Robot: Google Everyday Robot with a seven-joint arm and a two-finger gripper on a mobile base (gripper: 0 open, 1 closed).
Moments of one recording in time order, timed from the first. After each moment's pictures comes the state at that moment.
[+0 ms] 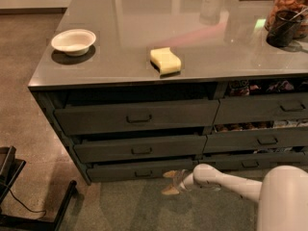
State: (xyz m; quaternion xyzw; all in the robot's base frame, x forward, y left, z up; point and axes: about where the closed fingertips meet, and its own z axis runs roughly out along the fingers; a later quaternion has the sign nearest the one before) arm 0.568 -0.079 0.248 -0.62 0.70 0.15 0.33
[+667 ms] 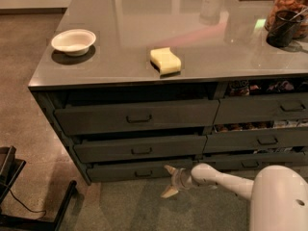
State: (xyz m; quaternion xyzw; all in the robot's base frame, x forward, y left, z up) arm 0.583 -0.073 0.229 -0.62 0.69 0.15 0.33
